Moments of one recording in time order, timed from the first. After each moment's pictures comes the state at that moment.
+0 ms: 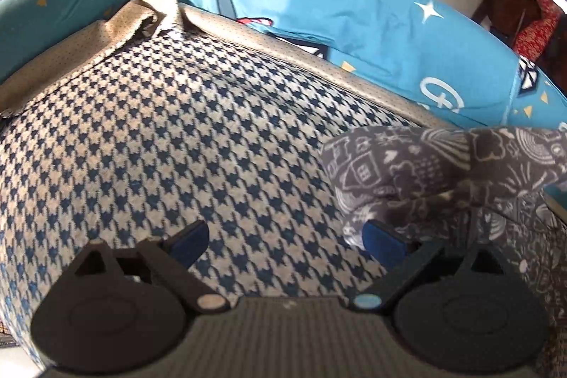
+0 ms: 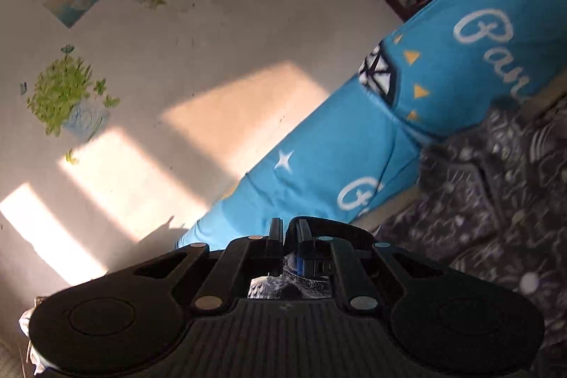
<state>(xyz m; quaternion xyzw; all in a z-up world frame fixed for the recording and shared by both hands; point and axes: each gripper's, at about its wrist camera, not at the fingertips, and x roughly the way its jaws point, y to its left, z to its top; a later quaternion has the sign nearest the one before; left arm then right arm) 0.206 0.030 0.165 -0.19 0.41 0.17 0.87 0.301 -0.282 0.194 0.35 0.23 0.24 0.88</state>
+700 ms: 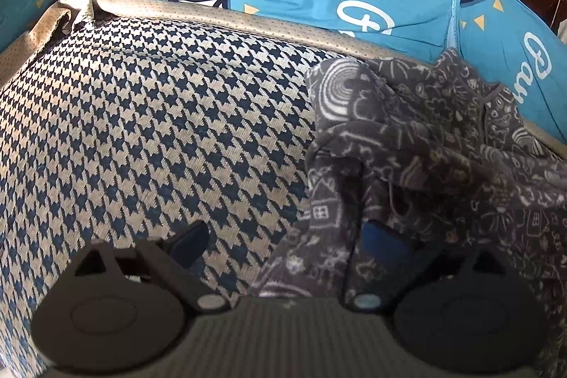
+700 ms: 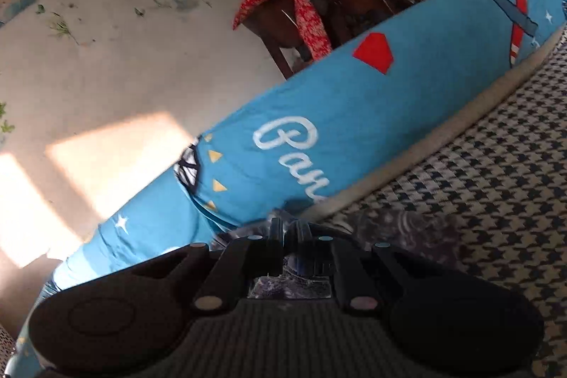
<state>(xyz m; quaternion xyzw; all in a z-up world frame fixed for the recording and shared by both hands) 0.242 -0.051 0.139 -0.14 0.46 0.13 0.87 0.300 -0.429 0.183 0.25 0.26 0.06 0.93</state>
